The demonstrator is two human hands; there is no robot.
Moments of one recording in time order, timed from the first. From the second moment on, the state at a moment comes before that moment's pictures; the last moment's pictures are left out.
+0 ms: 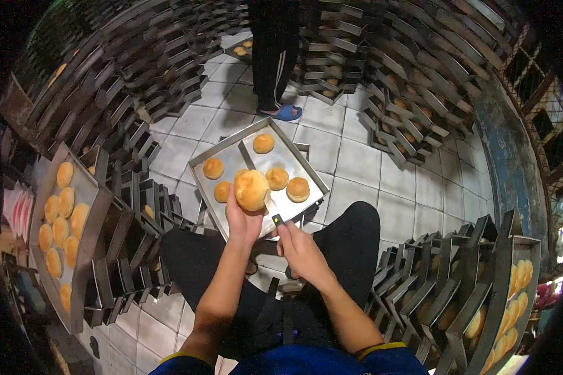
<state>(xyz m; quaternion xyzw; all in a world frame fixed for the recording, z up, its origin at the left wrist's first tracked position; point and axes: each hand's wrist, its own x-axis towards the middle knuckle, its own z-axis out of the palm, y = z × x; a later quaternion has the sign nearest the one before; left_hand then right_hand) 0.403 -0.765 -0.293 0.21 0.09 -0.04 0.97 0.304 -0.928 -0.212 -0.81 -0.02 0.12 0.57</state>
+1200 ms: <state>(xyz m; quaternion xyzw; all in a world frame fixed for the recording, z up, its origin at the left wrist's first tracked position) 0.418 -0.727 -0.320 0.33 0.14 0.06 0.93 0.274 -0.932 -0.163 -0.84 -0.02 0.20 0.50</state>
